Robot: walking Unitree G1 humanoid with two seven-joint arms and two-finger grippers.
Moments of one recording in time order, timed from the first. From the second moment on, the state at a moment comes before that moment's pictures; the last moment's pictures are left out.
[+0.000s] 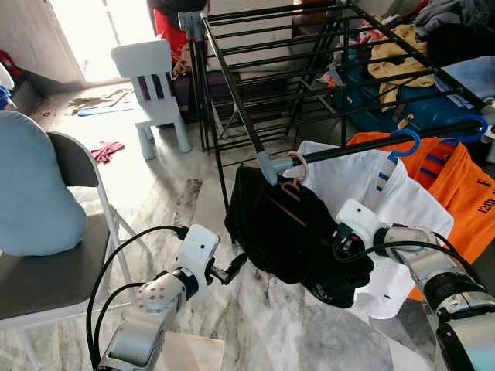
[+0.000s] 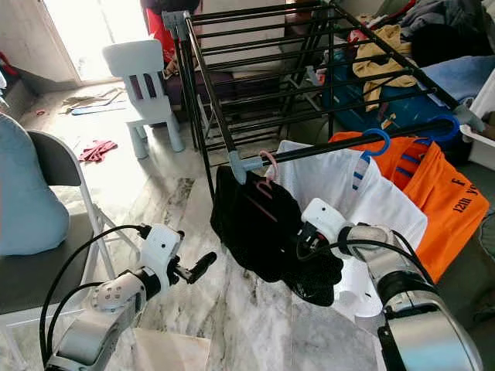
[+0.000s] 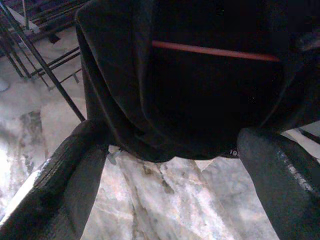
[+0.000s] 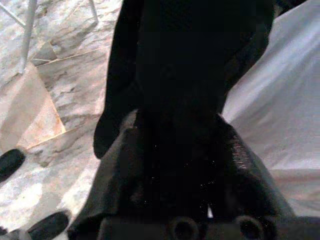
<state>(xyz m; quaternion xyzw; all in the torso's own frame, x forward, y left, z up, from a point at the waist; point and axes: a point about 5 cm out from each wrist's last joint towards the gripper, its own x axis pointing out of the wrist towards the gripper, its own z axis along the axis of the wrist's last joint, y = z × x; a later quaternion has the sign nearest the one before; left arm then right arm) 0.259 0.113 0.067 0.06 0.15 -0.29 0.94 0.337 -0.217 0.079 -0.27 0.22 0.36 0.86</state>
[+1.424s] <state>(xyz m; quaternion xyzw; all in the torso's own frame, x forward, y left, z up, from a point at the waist) 0.255 0.107 0.064 0.07 0.16 -0.31 0.94 0.354 -0.211 0.098 -0.28 0.19 0.32 0.88</state>
